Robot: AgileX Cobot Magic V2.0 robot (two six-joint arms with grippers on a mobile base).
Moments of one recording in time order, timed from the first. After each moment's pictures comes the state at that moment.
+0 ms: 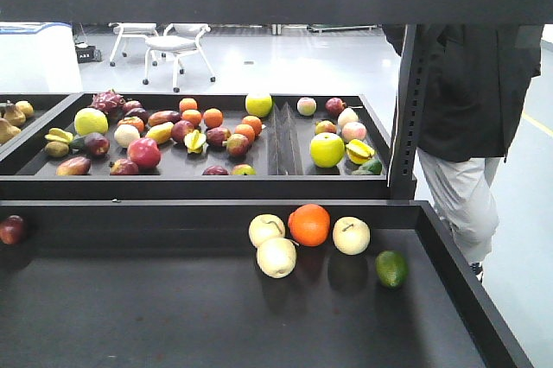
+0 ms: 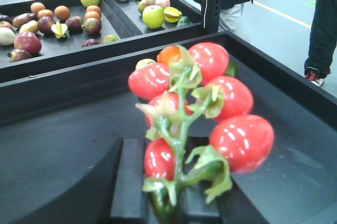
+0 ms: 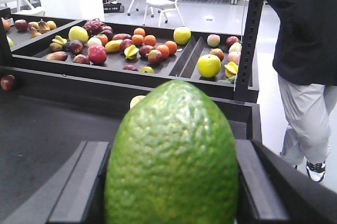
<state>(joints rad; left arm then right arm) -0.07 0.42 -0.88 -0.39 0.92 0.34 0.65 0.32 -0.75 -0.61 0.78 0.50</state>
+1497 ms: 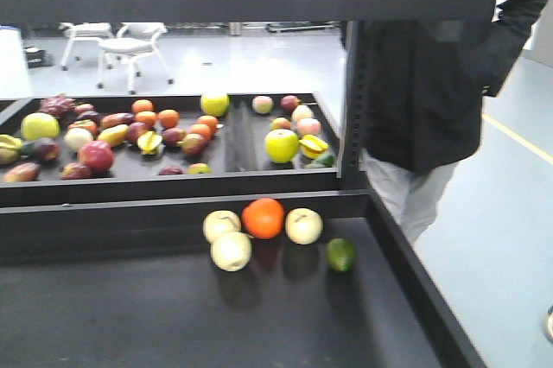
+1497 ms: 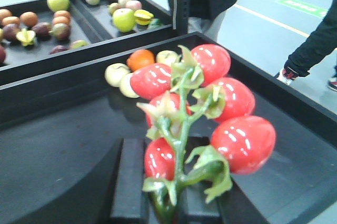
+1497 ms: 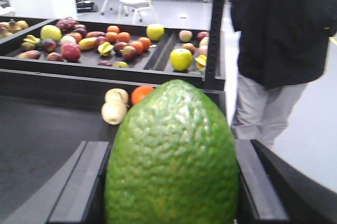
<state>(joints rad) -0.07 0.42 -0.88 -0.39 0.92 0.34 0.65 0.32 -0.75 -0.61 0.78 0.50</state>
